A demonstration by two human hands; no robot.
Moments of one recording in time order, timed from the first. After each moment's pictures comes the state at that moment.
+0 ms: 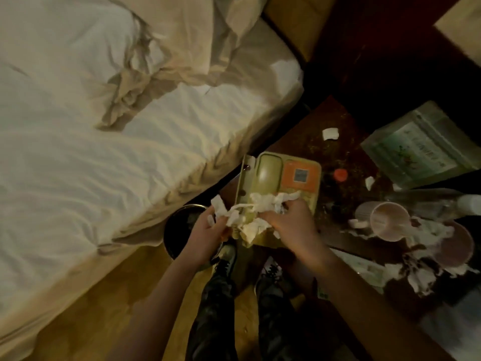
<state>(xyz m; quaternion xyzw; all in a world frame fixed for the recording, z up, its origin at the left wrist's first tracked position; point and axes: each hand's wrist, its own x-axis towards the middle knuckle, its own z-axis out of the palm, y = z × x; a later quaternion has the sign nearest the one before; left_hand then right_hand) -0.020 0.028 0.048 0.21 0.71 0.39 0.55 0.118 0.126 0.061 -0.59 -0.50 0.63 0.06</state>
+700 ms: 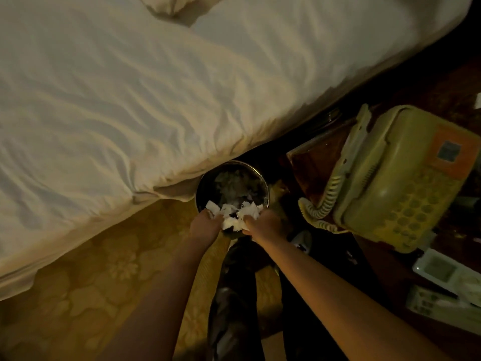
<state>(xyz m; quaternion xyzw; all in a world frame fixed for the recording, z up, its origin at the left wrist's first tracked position) -0.121 -0.137 -0.153 0.00 0.83 0.16 0.53 -0.011 -0.043 -0.144 -0.63 -0.45 0.61 -0.16</state>
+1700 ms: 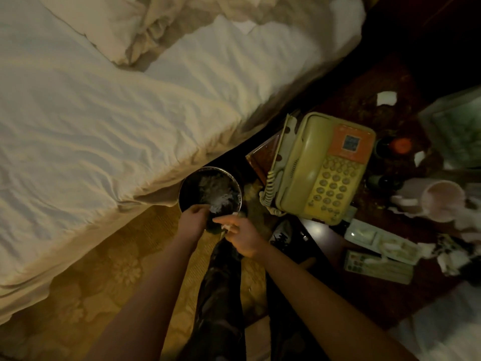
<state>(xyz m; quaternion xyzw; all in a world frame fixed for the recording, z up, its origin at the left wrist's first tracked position) -0.085 -0.080 -0.064 -0.07 0.82 0.24 0.51 0.042 -0.026 -0.067 -0.43 -0.50 0.73 -0.17</state>
